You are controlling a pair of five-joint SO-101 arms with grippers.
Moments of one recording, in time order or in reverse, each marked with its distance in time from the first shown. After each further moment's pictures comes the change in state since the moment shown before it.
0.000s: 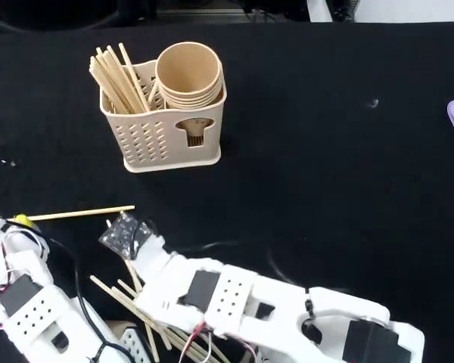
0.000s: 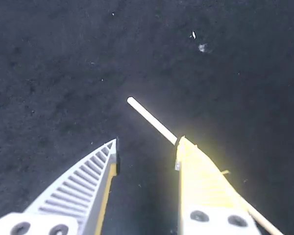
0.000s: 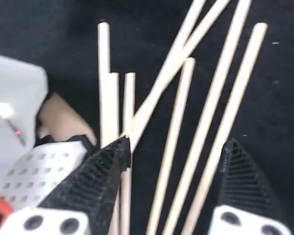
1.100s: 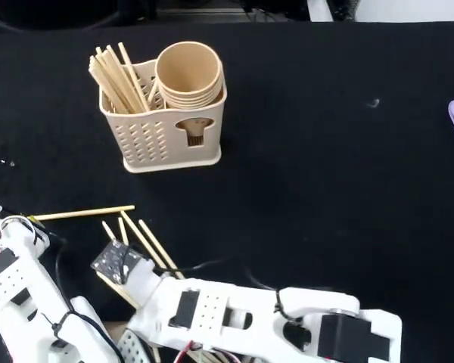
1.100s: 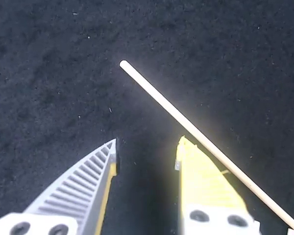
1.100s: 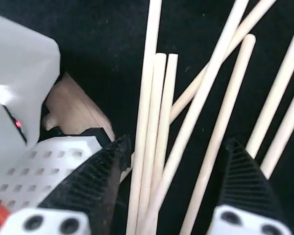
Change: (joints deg) left arm 2.0 25.5 -10.5 -0.4 0.5; right arm -5.7 11.7 2.5 -11.4 -3.7
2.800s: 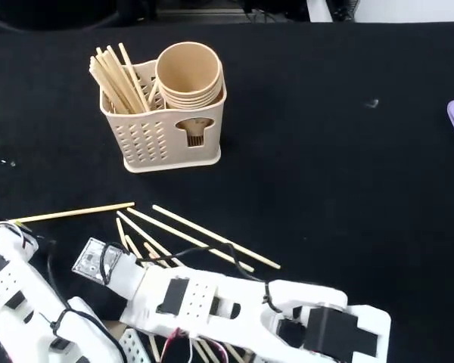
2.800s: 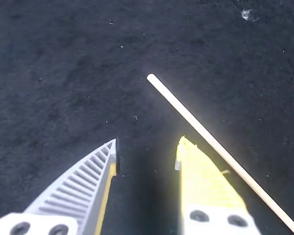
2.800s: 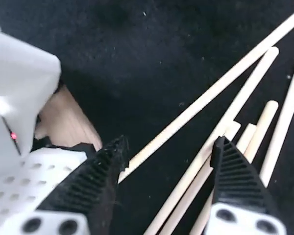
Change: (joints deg) left arm -5.6 0.1 -1.1 0.0 0.0; right arm 3.2 4.0 -6.8 2.0 13.3
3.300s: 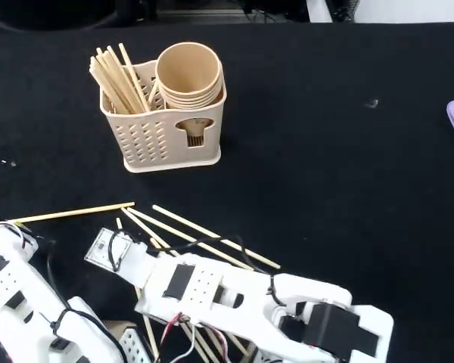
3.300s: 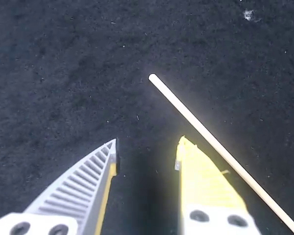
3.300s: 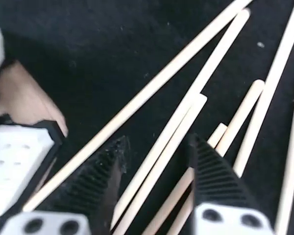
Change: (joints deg) left arm -0.1 0.0 0.0 0.0 0.0; right arm 4.6 -0.1 -1.0 6.7 5.5
